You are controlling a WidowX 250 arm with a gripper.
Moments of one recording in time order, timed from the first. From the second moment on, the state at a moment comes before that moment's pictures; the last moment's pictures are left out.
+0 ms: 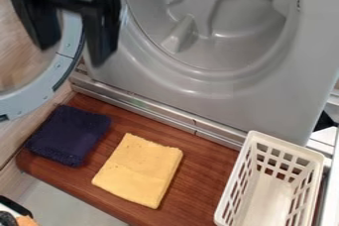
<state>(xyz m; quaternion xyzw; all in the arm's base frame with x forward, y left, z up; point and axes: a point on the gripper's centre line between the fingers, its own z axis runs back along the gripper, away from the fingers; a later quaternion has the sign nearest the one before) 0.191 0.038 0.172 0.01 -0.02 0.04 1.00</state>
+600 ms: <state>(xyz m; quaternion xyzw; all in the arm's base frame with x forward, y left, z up) 0.226 0.035 0.022 0.03 -0.02 0.03 1.00</state>
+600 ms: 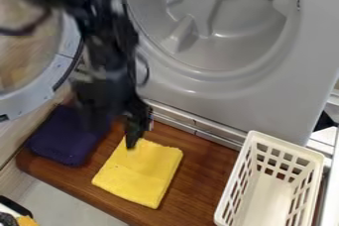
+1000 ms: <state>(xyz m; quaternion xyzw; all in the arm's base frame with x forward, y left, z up) 0.243 0.032 -0.028 0.06 -0.05 0.07 0.99</state>
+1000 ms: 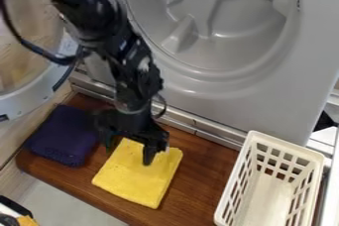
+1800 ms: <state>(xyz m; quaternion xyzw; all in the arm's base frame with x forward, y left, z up) 0.254 0.038 -0.083 0.05 -0.01 0.06 1.00</state>
